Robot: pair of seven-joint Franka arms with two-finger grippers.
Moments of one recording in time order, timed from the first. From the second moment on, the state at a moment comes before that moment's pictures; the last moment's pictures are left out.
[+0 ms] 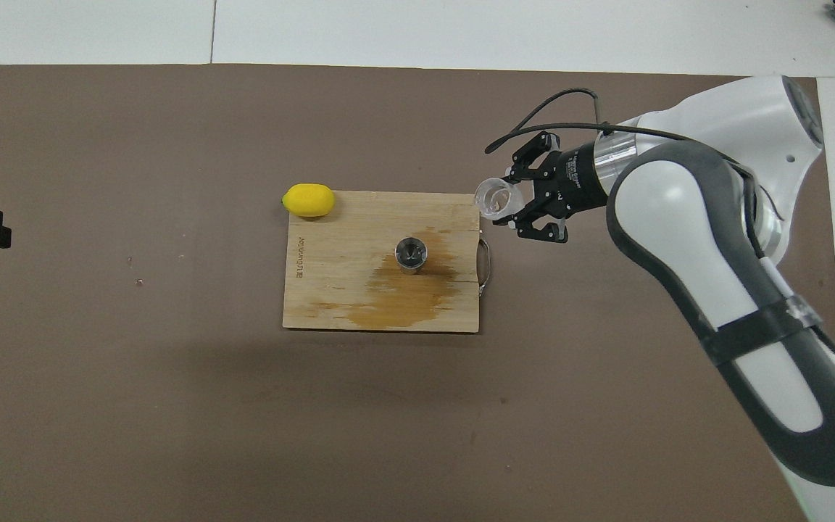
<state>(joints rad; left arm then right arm) -0.01 -0.02 0.04 -1.56 0.04 1.54 0.01 0.26 0.29 -0.07 -1.68 0.77 2.00 1.42</state>
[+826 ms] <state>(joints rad) -0.01 -0.02 0.04 -1.56 0.03 1.54 0.00 -0.05 0.26 -0.07 -1.93 1.07 1.87 0.99</state>
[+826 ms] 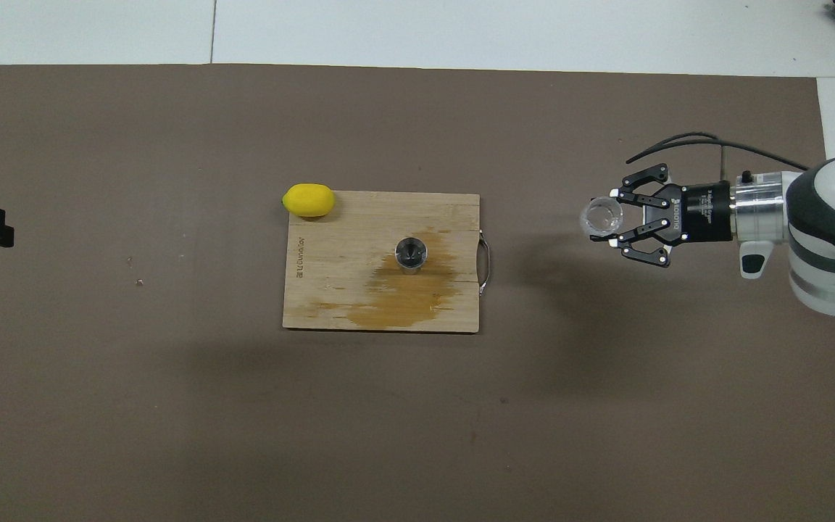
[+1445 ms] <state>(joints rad) -0.01 -0.02 0.04 -1.56 0.03 1.54 0.00 -0.18 0.41 -0.07 -1.95 1.12 1.80 0.73</state>
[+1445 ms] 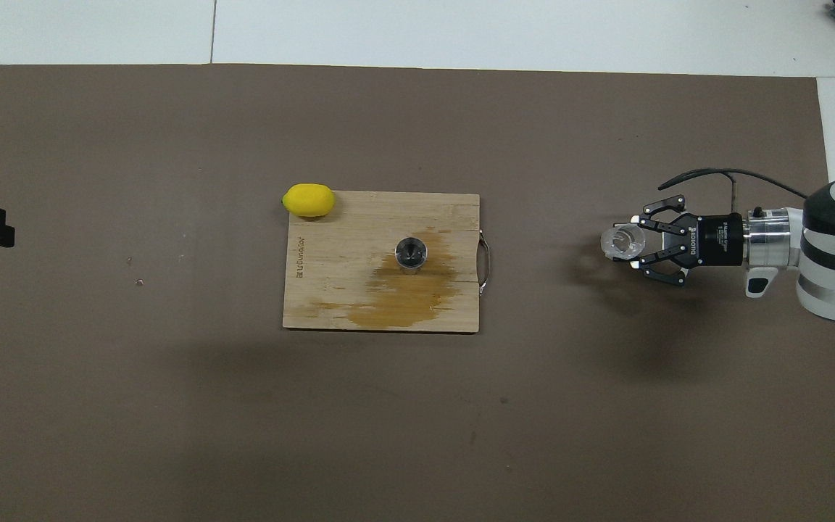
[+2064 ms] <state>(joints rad) -0.01 -0.02 0.04 -1.56 0.03 1.54 0.00 -0.16 0.47 -0.06 -1.96 1.23 1.80 0.63</state>
